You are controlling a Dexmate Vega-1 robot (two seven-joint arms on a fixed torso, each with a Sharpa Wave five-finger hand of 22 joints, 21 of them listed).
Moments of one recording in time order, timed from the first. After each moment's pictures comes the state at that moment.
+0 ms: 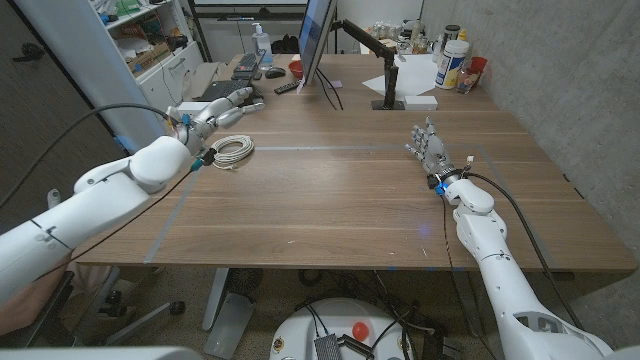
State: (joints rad) left arm 1.05 1.11 0.17 -2.05 -0.24 0.22 0.17; left_hand 0.44 0.06 0.28 -0.17 0.18 -0.06 -0.10 0.19 0.18 -0.06 -0.06 0.21 0.19 -0.06 0.01 0.19 0.17 0.05 0.21 0.20 0.17; right arm -0.90 -0.12 0.09 -1.34 0.18 0.11 0.33; right_hand 0.03 0.08 -0.04 0.14 0.26 -0.02 0.01 0.19 0.18 -0.01 0.04 0.19 0.19 -0.06 -0.01 0.19 0.19 0.14 0.04 0.18 0.17
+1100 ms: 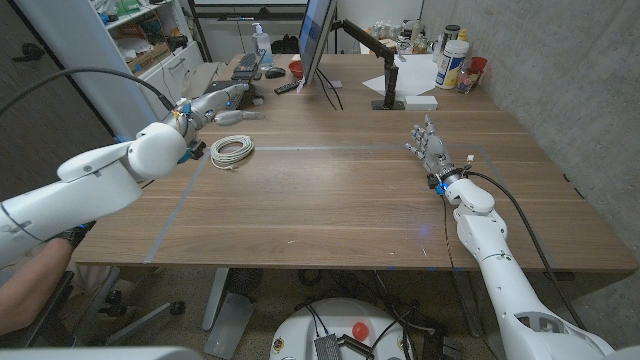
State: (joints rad) left arm 1.07 1.26 0.16 -2.23 -0.03 0.50 0.18; left_hand 0.50 -0.08 0.24 -0.15 0.19 -0.03 -0.05 0.19 0.18 0.00 -0.06 0.23 0.20 0.00 -0.01 0.19 0.18 0.15 0.06 0.21 0.17; right arm -0.90 -0.13 0.08 -1.34 0.17 0.14 0.33; right_hand 0.10 0.03 -0.05 0.09 0.26 -0.05 0.04 0.19 0.18 -0.03 0.06 0.19 0.19 -0.07 0.02 0.19 0.19 0.14 0.04 0.18 0.17
